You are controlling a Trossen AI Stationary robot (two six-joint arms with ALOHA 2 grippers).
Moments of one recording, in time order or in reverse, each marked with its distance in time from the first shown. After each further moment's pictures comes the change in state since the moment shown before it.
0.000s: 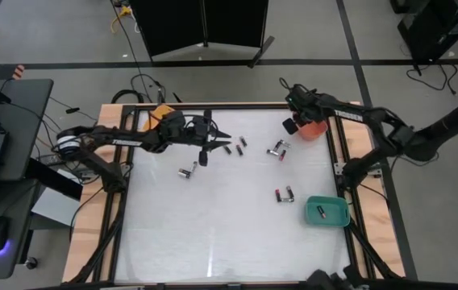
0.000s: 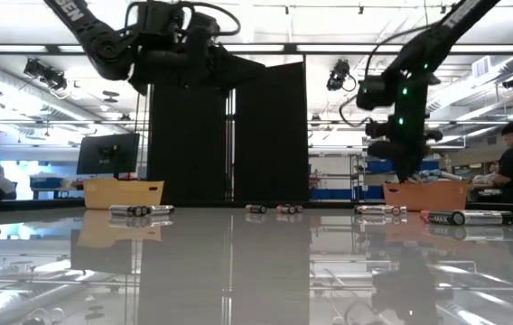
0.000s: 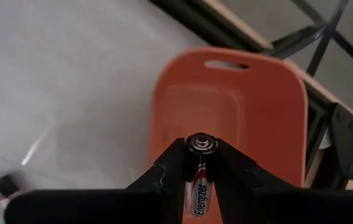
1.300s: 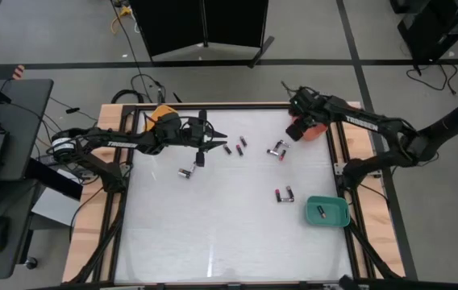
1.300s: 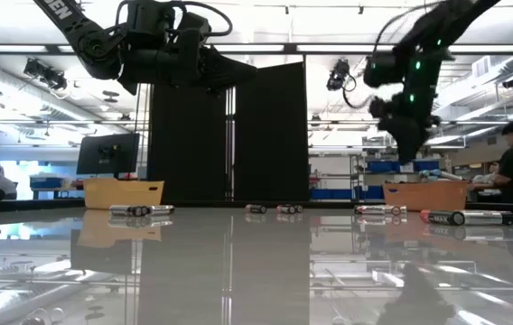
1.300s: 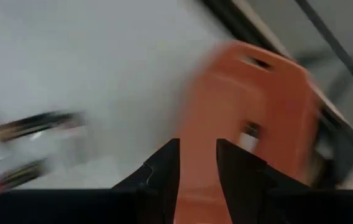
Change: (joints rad) left arm 0.000 -0.046 -0.051 -0.005 -0.047 0.023; right arm 0.101 -0.187 0.000 -0.117 -0.132 -0.159
